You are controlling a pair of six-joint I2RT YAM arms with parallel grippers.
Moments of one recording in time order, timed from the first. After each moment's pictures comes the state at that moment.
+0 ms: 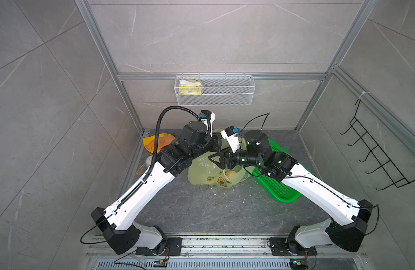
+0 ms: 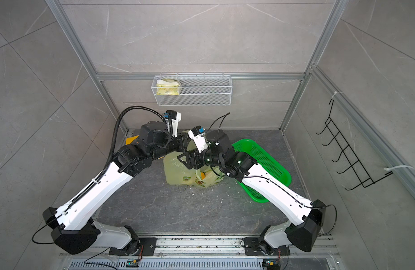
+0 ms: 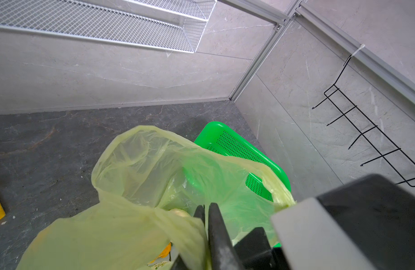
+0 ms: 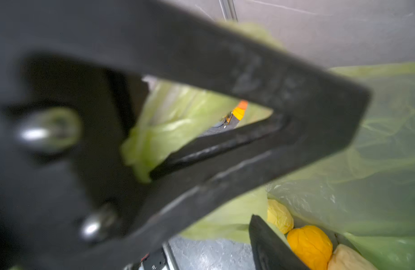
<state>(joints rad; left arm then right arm) -0.78 1.40 1.68 -0.64 -0.04 -0.45 0.80 1.44 1.50 -0.46 -0.29 0.36</state>
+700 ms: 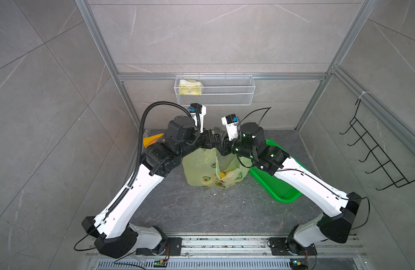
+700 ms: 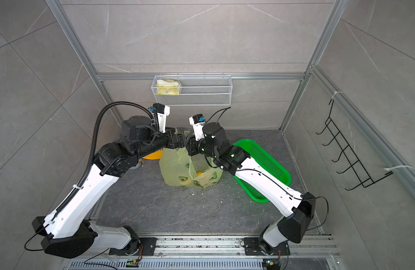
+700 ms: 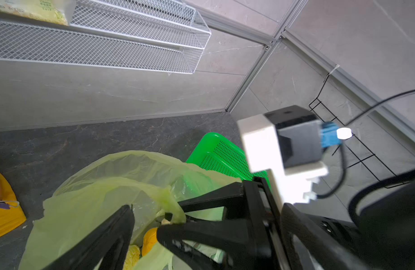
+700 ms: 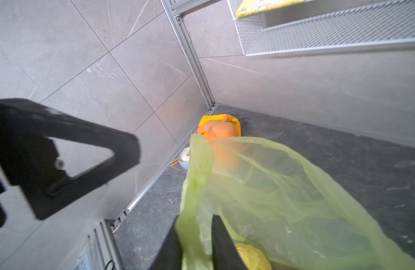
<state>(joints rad) -0.74 1.32 1.78 -0.74 -0.02 -0.43 0.79 1.54 1.61 -0.36 -0.11 0.38</state>
